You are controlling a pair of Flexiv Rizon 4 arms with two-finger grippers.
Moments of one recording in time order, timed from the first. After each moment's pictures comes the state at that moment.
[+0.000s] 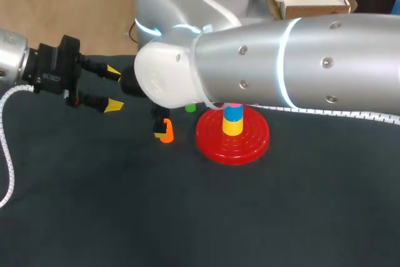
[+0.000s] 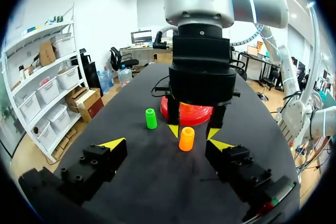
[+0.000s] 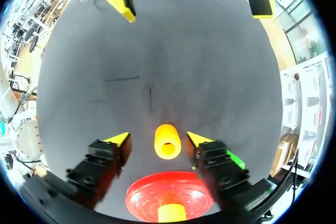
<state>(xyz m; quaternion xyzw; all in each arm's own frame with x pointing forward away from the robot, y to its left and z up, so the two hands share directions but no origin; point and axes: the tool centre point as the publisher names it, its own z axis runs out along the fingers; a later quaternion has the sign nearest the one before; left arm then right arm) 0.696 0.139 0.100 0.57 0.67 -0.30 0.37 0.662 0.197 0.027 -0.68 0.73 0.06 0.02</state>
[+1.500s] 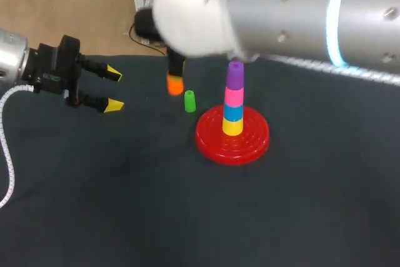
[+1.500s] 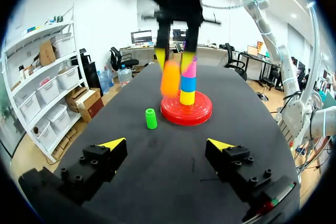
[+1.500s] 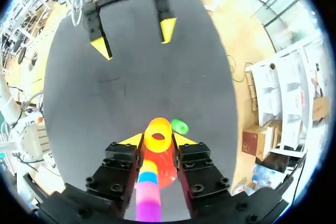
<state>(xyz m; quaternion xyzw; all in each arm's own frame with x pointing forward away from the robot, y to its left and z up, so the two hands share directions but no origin) 0.696 0.139 0.100 0.57 0.67 -0.30 0.37 0.712 0.146 0.159 -0.65 0.76 0.01 0.08</state>
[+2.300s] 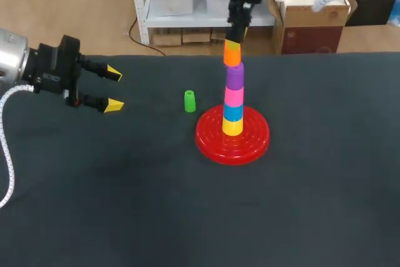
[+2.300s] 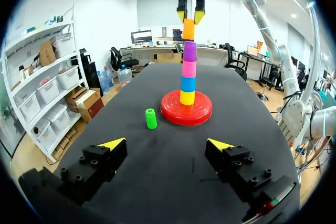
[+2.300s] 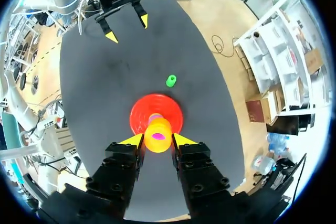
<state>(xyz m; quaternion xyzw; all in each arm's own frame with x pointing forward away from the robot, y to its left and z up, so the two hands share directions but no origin) 0.696 0.139 0.100 0.57 0.67 -0.30 0.37 0.674 0.038 0.234 -0.55 0.83 0.03 0.06</state>
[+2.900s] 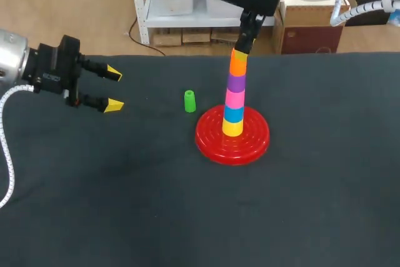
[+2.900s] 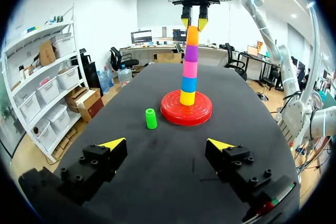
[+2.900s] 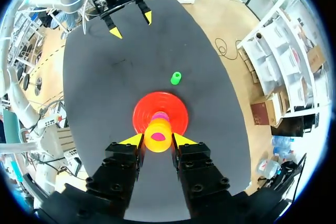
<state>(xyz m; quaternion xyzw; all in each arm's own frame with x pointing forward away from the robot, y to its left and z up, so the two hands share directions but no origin) 0.696 0.139 0.100 0.57 0.67 -0.30 0.37 0.665 0.028 0.219 -0.56 0.82 0.06 0.07</state>
